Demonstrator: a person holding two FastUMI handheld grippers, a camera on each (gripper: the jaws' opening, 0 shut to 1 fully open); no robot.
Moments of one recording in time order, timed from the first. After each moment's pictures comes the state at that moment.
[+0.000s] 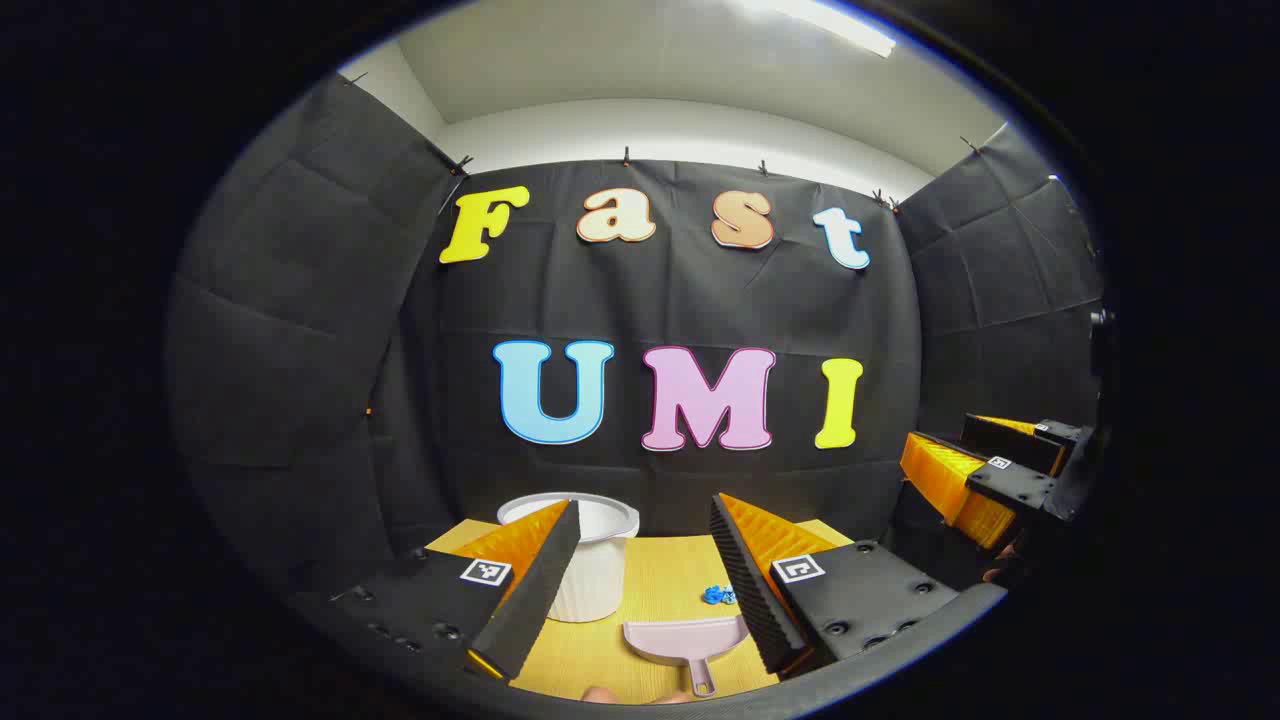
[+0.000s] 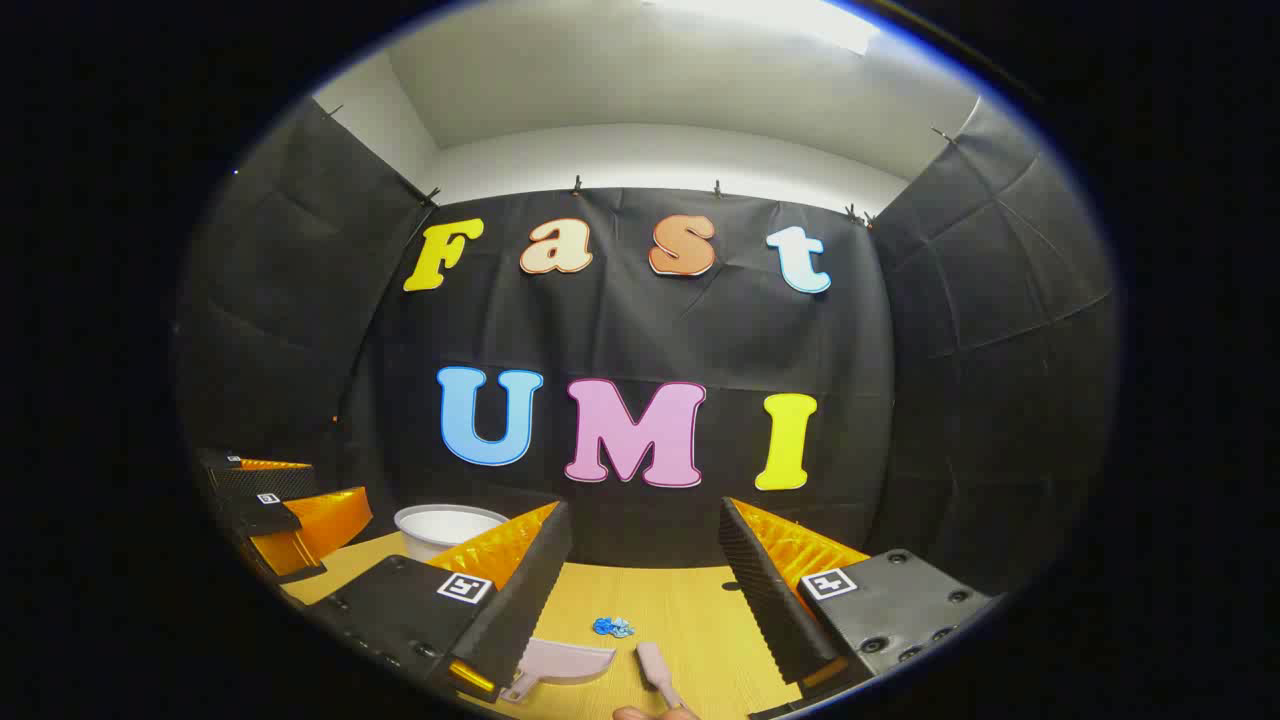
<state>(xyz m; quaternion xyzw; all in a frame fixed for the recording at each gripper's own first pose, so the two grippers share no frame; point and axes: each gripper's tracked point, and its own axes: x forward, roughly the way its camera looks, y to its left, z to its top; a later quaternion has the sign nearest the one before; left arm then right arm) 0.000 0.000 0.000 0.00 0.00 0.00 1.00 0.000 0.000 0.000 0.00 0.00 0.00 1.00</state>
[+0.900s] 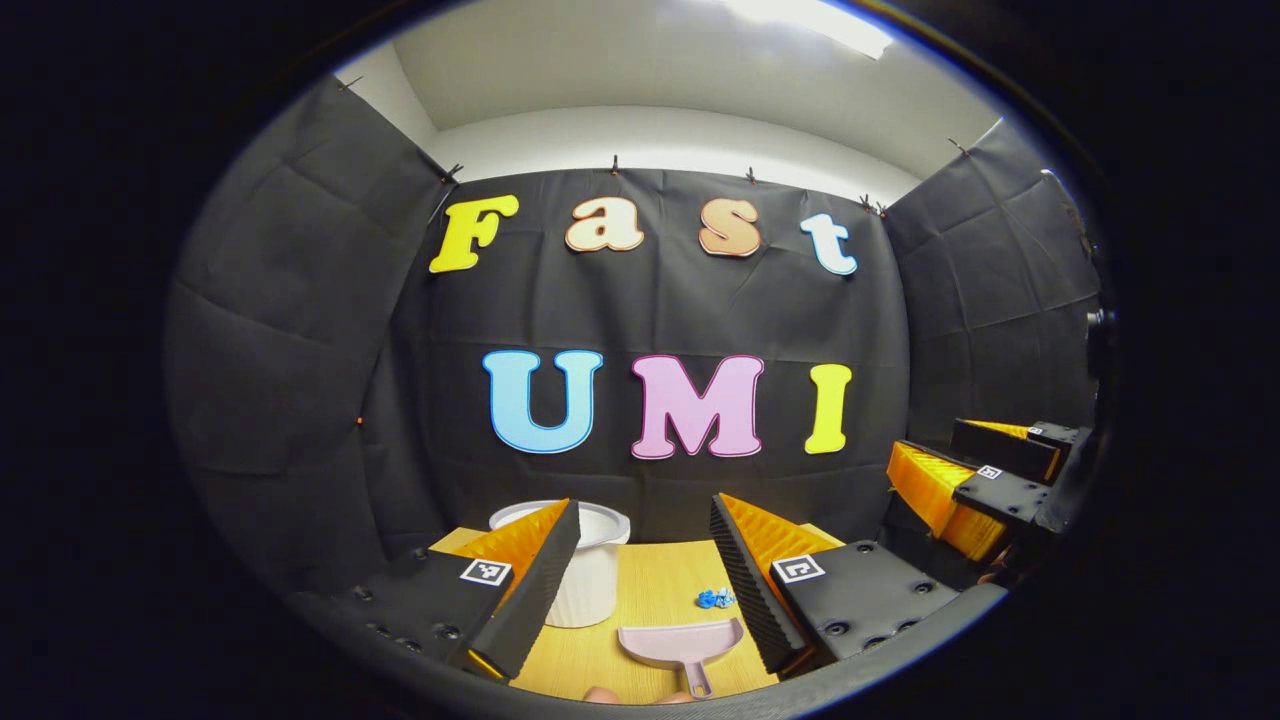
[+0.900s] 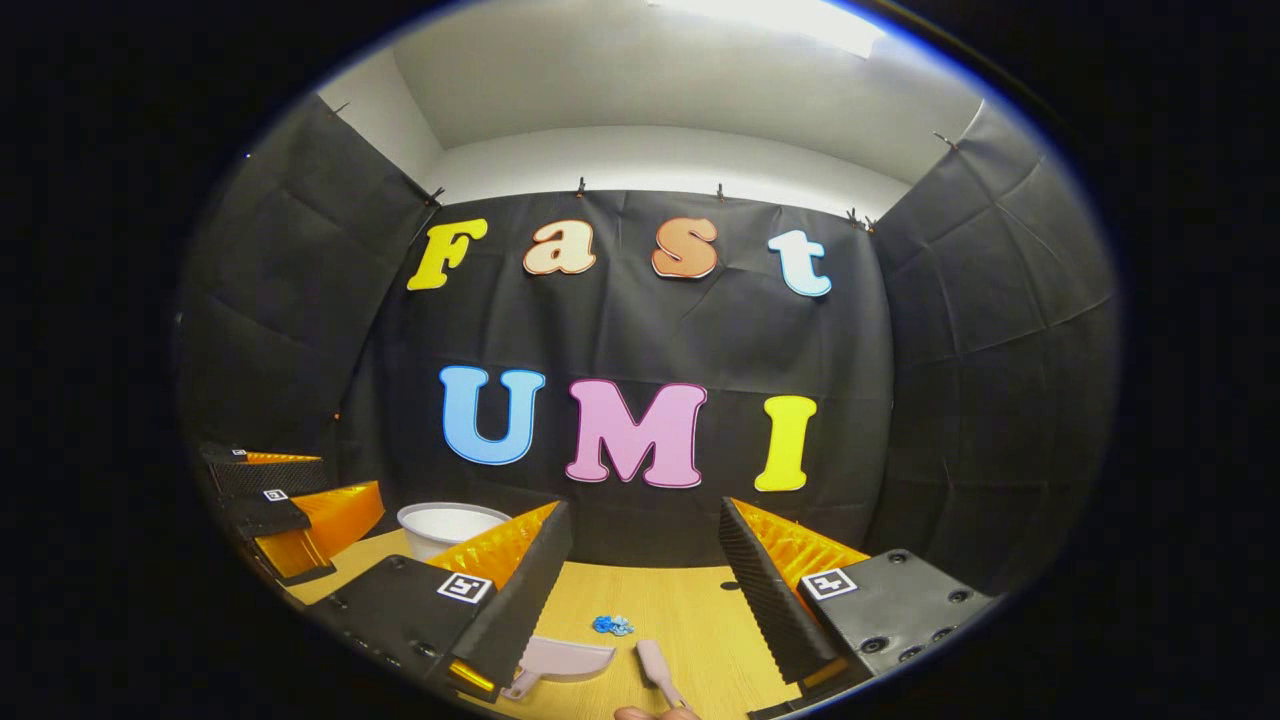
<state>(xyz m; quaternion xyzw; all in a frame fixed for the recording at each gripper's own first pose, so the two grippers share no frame) 0.002 -0.006 0.000 0.01 -0.01 -0.01 1.00 -0.006 0.001 -0.001 0.00 0.00 -0.01 1.00</state>
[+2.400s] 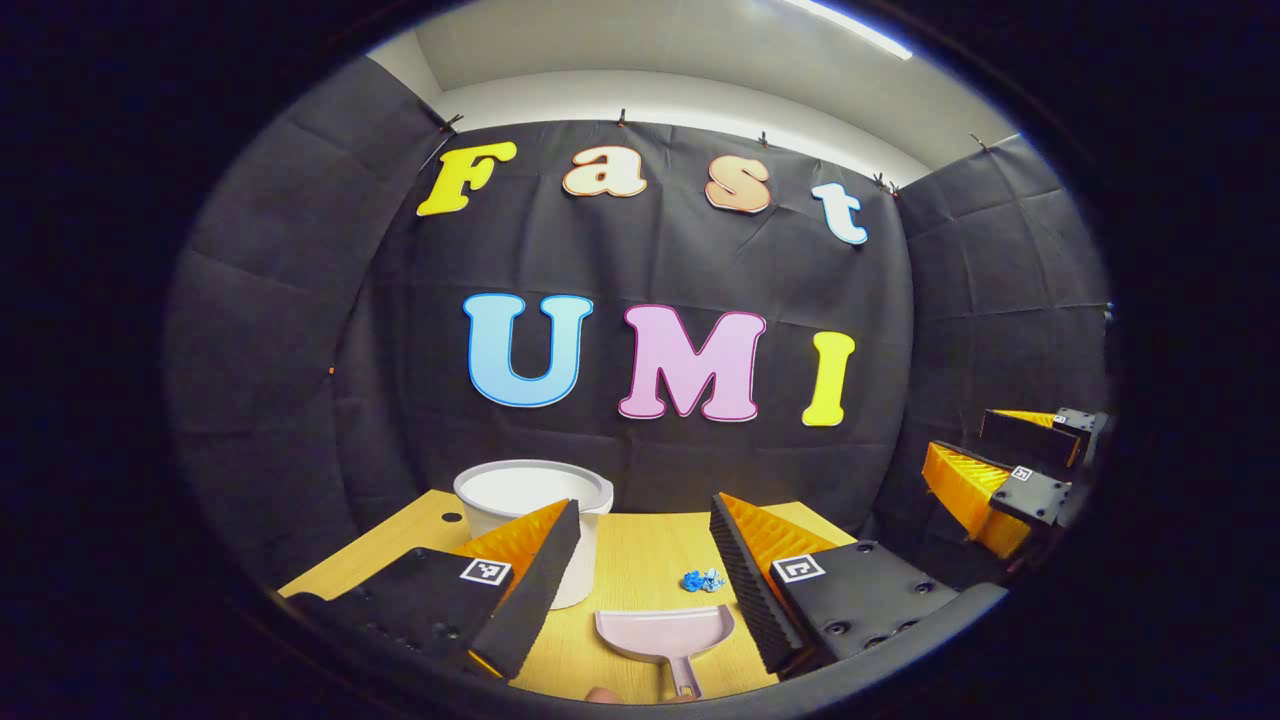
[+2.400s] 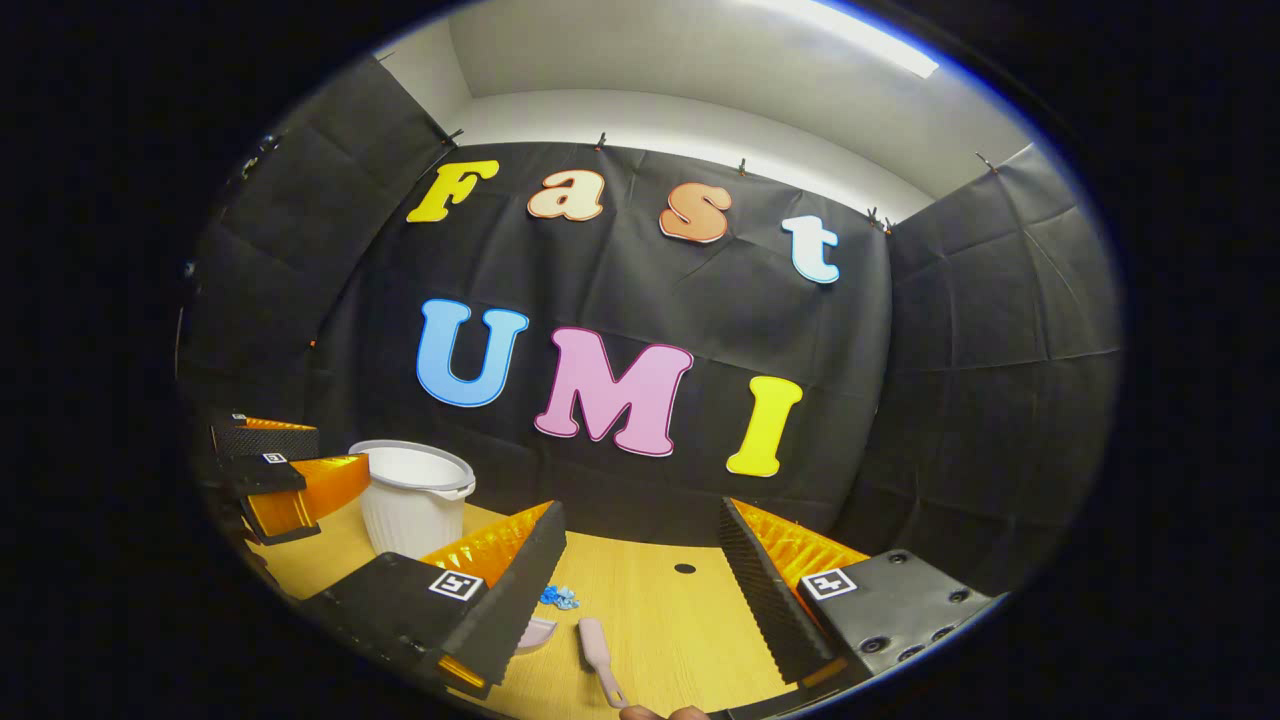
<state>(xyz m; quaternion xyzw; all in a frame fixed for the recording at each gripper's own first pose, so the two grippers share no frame) 0.067 -0.010 -0.042 -0.02 0.05 -0.03 1.00 0.030 -0.020 -0.043 -0.08 0.05 -0.02 1.00</state>
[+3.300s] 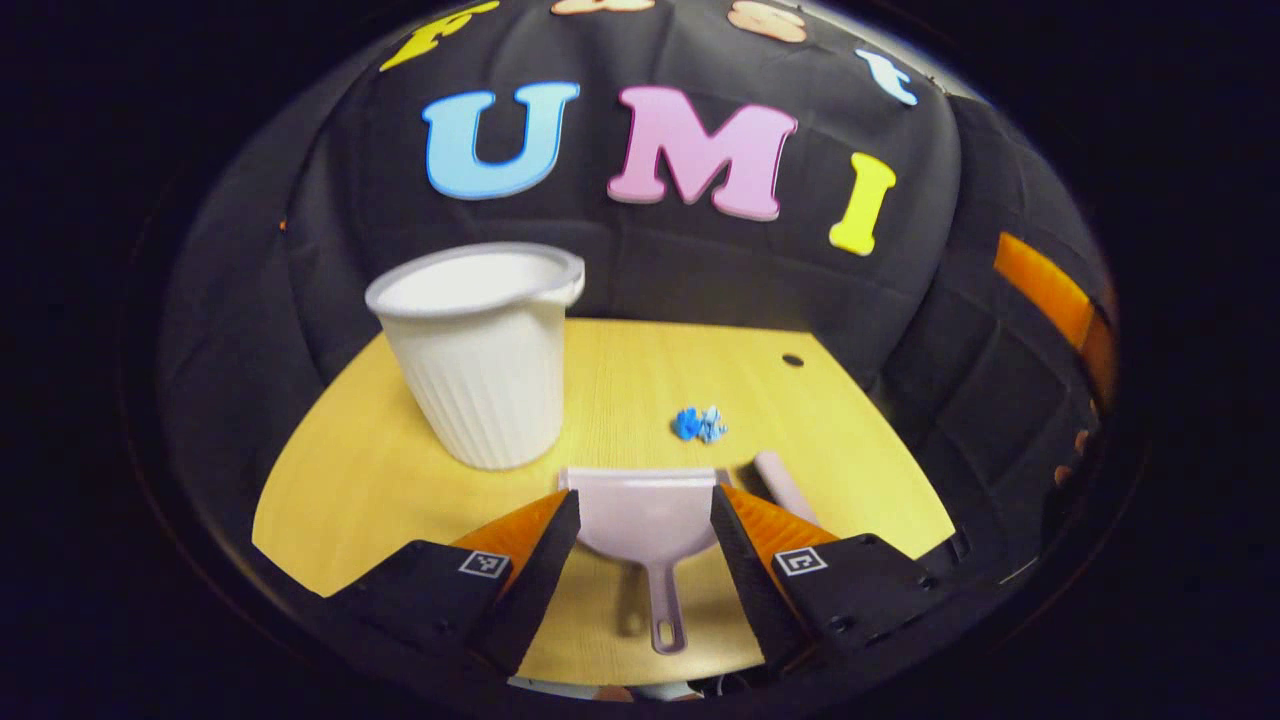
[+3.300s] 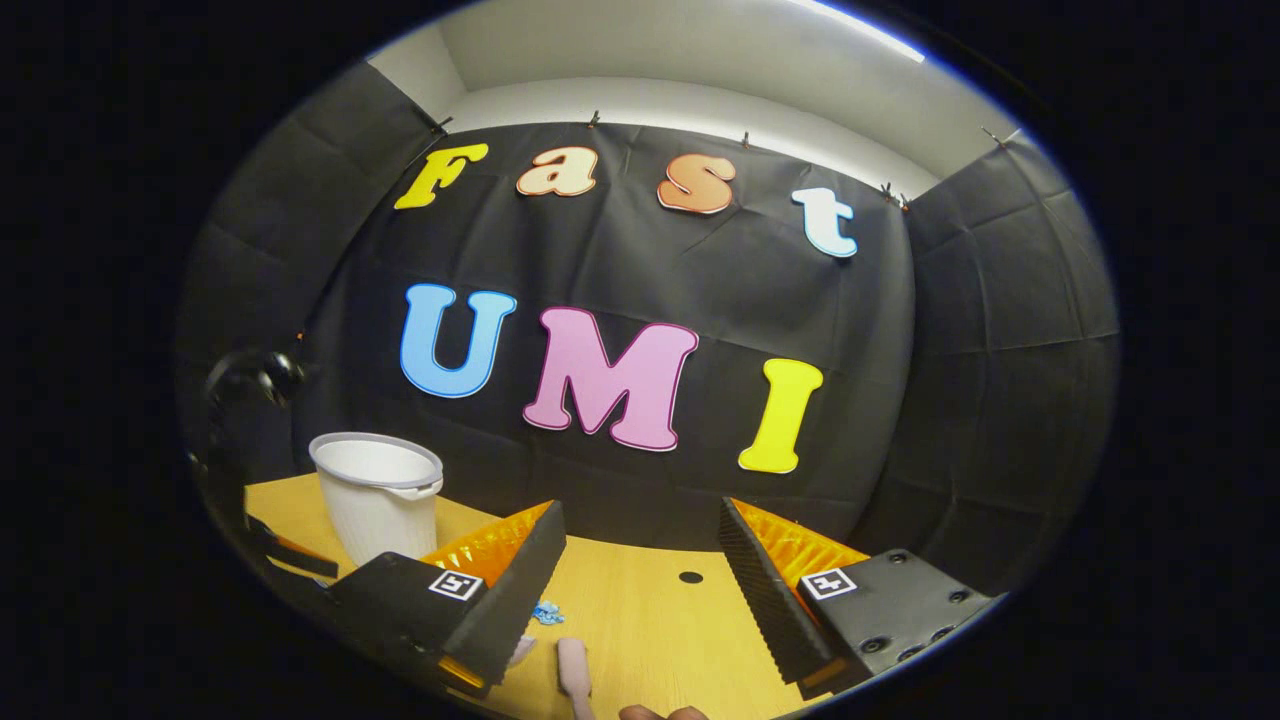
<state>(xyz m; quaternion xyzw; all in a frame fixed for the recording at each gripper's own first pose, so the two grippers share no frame) 0.101 -0.055 -0.233 -0.05 0.43 -0.05 0.90 0.105 -0.053 -0.090 -0.07 0.07 0.00 0.99</state>
